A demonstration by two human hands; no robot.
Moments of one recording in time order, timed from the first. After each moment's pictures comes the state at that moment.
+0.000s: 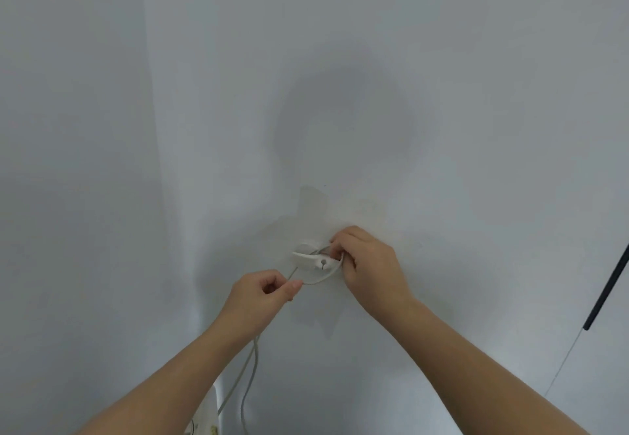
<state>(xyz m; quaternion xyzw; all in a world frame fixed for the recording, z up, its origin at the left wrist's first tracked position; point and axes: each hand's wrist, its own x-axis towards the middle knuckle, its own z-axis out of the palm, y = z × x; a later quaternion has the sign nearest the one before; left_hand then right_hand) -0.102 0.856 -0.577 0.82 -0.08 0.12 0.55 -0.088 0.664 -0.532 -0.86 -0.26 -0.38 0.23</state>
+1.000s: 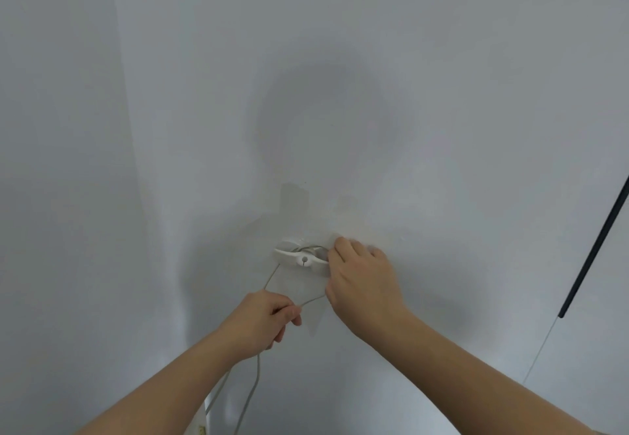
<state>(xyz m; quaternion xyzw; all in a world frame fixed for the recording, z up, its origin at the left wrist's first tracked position) -0.108 0.836 -0.585 0.89 -0.14 -0.04 0.44 -0.113 0.659 -0.540 -0.90 -0.17 -0.38 -0.10</state>
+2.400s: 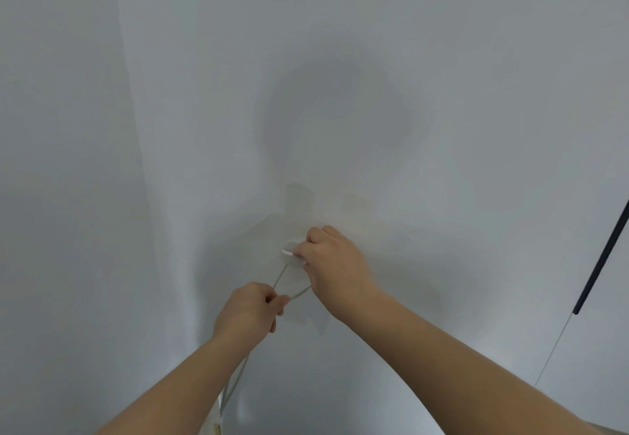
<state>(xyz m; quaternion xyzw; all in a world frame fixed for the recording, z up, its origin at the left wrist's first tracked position) -0.088 0.847 -0.592 0.93 0.02 0.04 0.37 -0.100 0.701 -0.520 -0.93 -0.24 -0.28 0.04</state>
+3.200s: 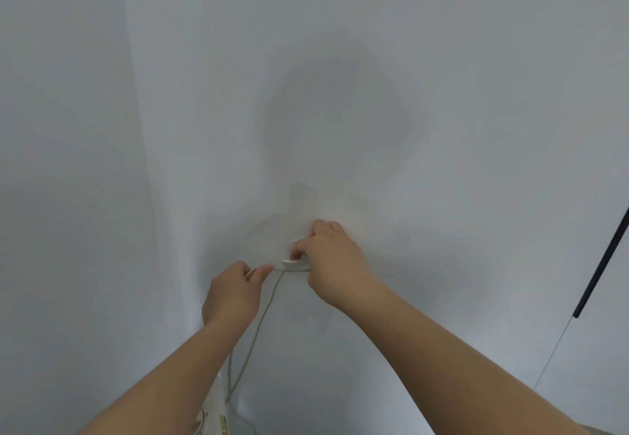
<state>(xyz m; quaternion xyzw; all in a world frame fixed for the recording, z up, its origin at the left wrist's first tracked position) -0.076 0.859 -0.585 0.88 0.13 0.17 0.43 -0.111 0.710 -0.498 -0.97 -0.18 -0.16 0.06</state>
